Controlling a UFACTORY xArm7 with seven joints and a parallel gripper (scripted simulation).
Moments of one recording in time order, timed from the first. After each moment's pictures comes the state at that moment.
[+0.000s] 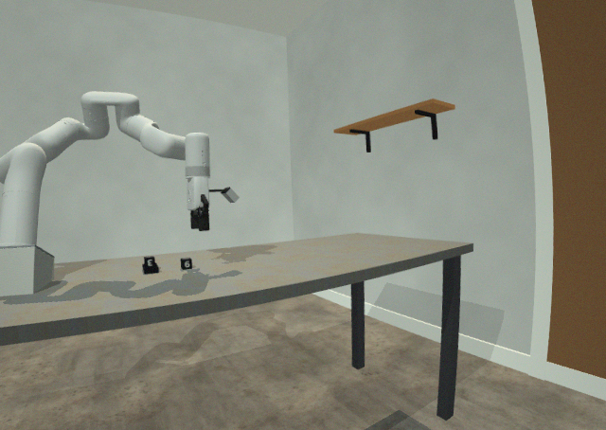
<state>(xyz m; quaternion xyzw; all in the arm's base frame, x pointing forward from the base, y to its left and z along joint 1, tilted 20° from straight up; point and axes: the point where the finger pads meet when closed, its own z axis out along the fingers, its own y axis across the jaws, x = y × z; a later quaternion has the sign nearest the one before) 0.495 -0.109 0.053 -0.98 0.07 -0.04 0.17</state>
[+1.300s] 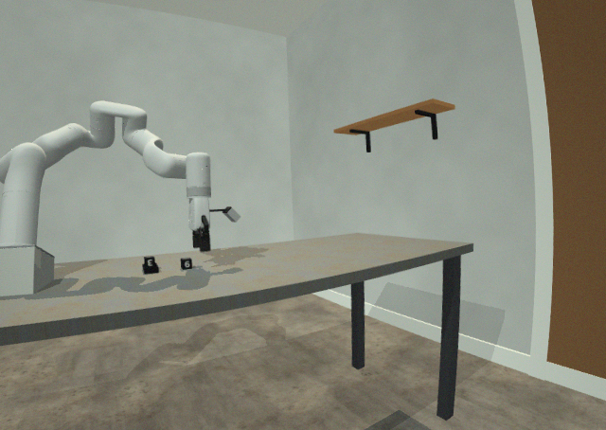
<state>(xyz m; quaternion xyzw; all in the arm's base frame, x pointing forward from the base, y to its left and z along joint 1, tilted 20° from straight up) 0.502 -0.090 -0.005 -0.98 0.09 -0.03 0.17</state>
